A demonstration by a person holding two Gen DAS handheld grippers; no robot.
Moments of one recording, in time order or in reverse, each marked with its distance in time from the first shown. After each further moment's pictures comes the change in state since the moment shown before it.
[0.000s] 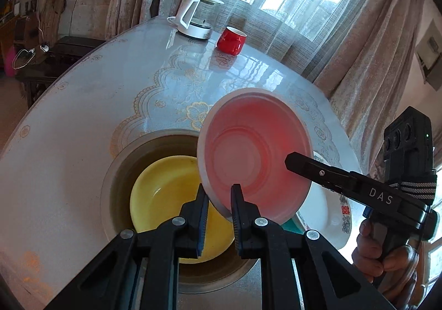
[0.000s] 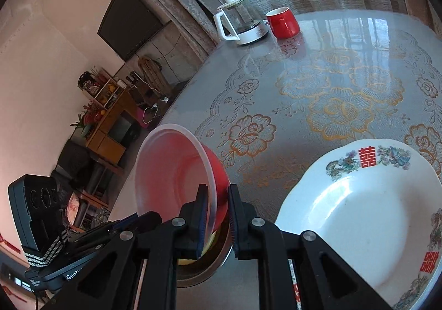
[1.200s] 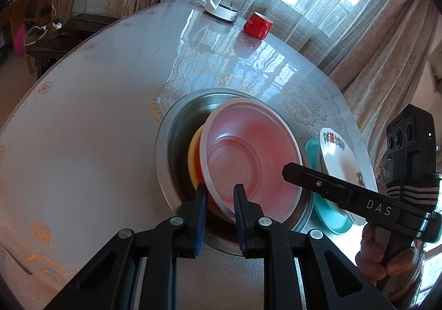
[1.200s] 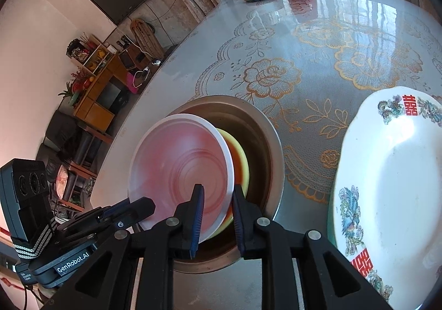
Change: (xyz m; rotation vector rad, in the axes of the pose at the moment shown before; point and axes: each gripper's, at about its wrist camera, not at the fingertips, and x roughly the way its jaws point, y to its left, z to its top) left arm -0.003 0.047 -0.034 -0.063 0.068 0.023; right arm 0.048 0.035 -0.045 -0.030 0.168 -0.078
